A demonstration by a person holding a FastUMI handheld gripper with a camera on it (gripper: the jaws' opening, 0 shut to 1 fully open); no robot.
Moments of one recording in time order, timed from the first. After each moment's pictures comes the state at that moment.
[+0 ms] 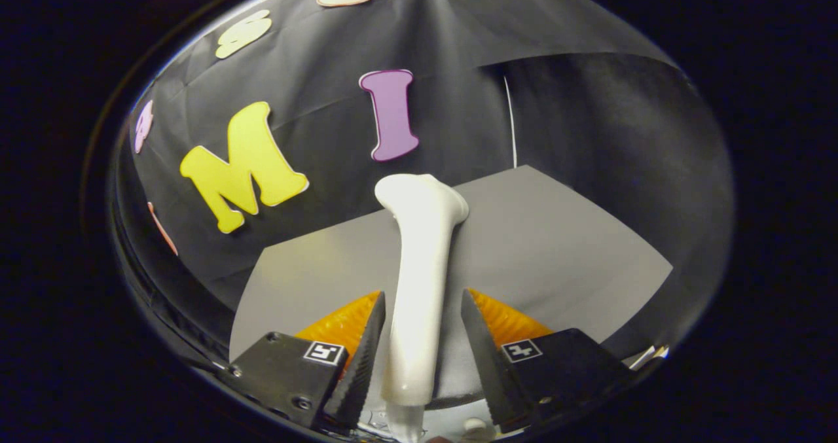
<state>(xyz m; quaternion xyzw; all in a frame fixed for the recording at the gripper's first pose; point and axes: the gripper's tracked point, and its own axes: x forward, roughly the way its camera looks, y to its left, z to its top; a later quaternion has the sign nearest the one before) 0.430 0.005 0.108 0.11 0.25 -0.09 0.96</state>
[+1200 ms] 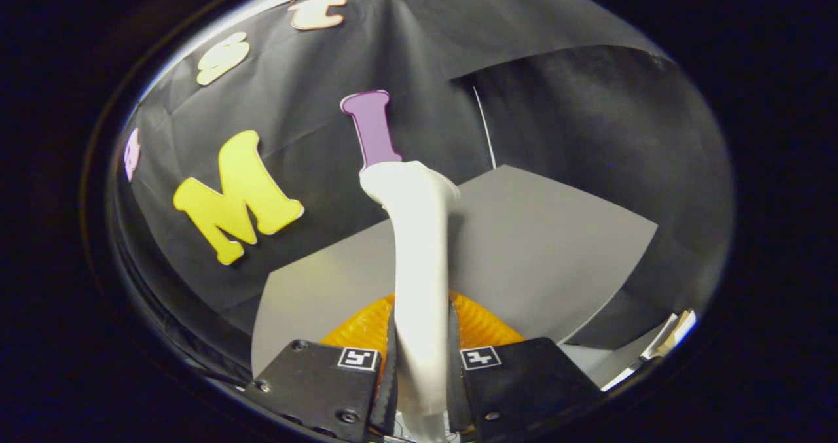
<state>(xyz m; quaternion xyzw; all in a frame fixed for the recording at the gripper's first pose) 0.393 0.032 0.129 0.15 0.17 -0.12 0.97</state>
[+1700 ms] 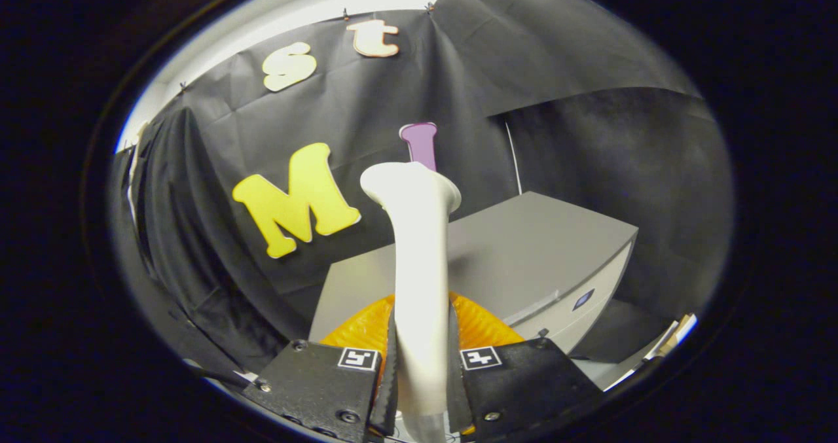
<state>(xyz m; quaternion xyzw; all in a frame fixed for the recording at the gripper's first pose) 0.294 0.129 0.150 0.11 0.10 -0.07 0.99</state>
